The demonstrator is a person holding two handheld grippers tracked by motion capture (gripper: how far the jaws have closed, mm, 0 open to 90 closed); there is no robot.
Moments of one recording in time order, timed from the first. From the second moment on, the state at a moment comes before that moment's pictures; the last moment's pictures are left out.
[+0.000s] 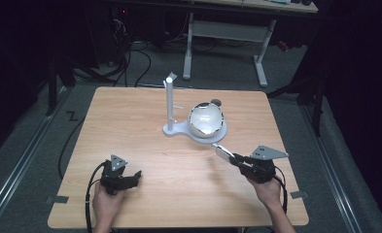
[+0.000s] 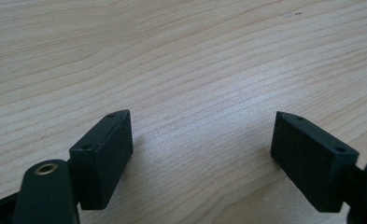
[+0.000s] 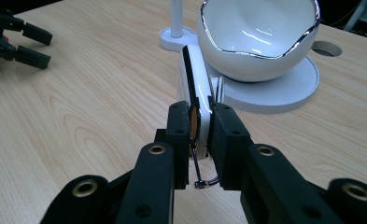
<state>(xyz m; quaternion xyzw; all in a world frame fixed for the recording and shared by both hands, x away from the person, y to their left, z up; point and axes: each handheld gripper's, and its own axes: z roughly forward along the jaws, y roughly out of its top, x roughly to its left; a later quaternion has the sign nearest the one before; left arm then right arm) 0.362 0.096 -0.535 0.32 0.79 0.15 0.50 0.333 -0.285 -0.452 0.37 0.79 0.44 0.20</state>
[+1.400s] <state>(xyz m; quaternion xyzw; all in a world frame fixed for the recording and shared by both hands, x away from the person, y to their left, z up) 0.362 0.096 -0.535 0.32 0.79 0.15 0.50 0.385 -0.279 -0.400 0.37 0.79 0.44 0.20</state>
